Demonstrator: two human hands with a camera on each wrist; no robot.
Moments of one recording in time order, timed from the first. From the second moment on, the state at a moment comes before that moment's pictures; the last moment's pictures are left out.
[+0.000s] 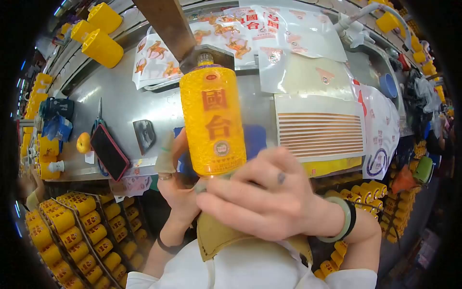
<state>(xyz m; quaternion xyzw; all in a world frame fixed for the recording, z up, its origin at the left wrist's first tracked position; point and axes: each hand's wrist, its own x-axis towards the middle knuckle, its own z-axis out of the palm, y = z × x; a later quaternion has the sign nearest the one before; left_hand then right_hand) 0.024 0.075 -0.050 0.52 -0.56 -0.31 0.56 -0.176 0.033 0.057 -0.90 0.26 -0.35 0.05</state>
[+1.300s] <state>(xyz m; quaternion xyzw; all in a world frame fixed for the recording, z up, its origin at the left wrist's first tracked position) 0.038 0.076 -0.053 0.53 -0.63 -0.29 0.49 -0.158 0.070 0.031 -0.69 0.46 -0.50 0.26</state>
